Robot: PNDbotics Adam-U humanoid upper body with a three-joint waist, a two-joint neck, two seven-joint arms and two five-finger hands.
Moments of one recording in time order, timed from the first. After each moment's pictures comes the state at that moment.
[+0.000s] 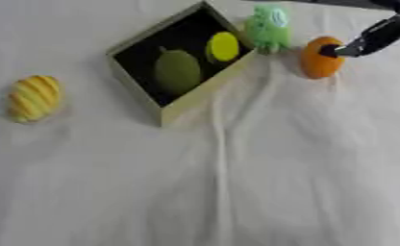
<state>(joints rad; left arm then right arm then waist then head) -0.71 0.35 -0.01 -1.98 -0.18 -0.30 0.41 -0.80 -0.92 0.13 -1.29 0.36 -0.52 0.41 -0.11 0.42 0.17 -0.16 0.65</state>
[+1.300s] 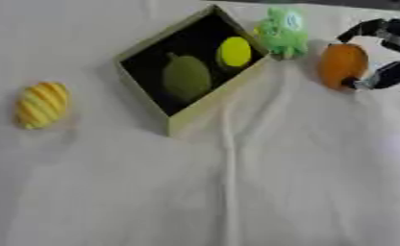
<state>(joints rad) -0.72 0.35 0.00 -1.98 -0.18 -0.30 0.43 -0.84 -0.86 0.07 -0.99 0.60 -0.52 0.30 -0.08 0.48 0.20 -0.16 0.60</state>
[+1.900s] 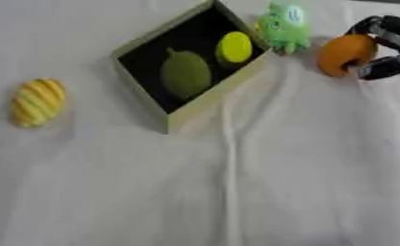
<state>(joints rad) -0.72 0.35 0.00 -1.98 -0.18 -0.30 0.43 -0.84 -0.85 0.07 -1.02 0.55 -0.51 0.29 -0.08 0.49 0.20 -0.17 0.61</state>
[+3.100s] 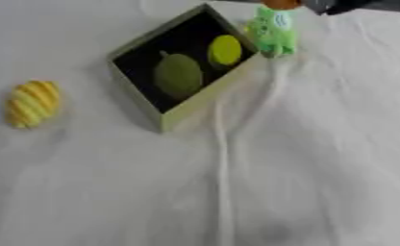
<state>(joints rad) -0.71 0.36 0.00 -1.98 -0.18 -0.29 0.42 -1.06 -0.75 0.17 -1.39 0.34 -0.45 0.44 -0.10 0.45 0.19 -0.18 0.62</state>
